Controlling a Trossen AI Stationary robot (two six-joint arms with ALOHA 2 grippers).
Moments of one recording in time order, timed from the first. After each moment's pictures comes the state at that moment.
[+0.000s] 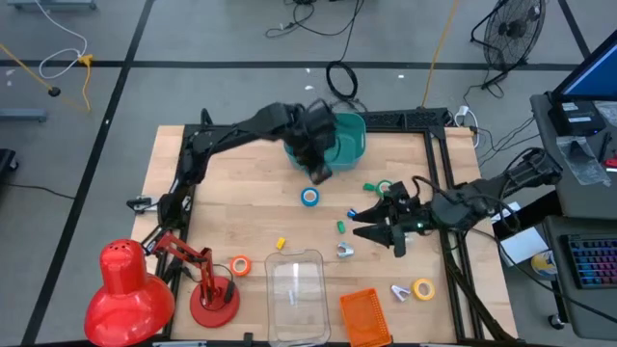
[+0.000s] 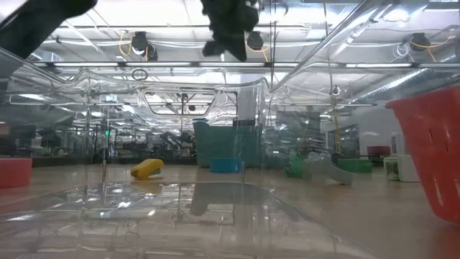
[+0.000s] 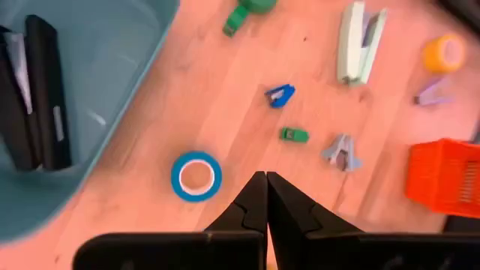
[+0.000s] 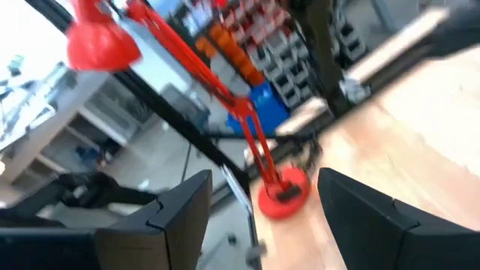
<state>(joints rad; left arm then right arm) 0.26 2.11 2.35 -1.37 0.20 -0.26 0.44 1.10 1.11 -0.18 0.35 0.82</state>
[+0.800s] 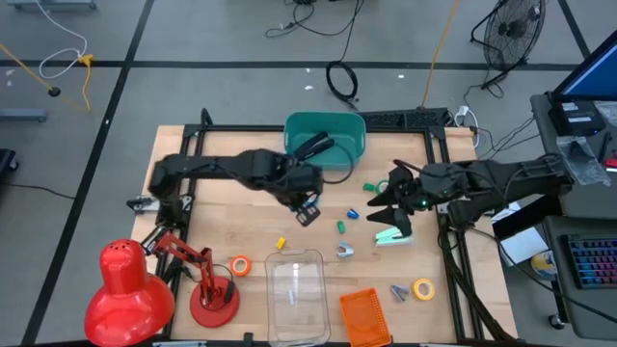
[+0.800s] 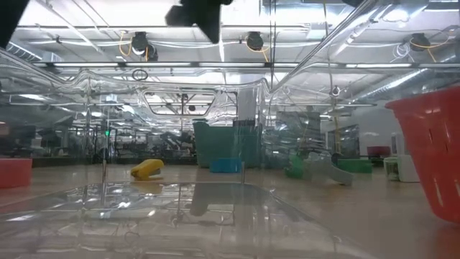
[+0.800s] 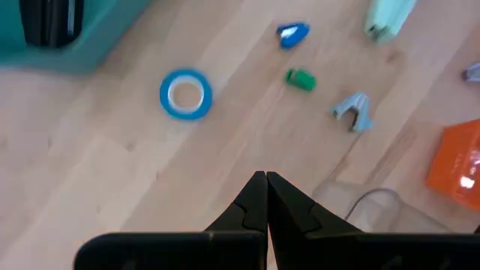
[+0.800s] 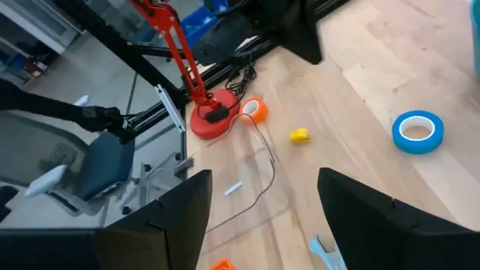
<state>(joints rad) -0.03 1.89 1.99 -1.30 -0.10 -0.68 0.19 0.99 1.11 -0.59 0.02 0.66</state>
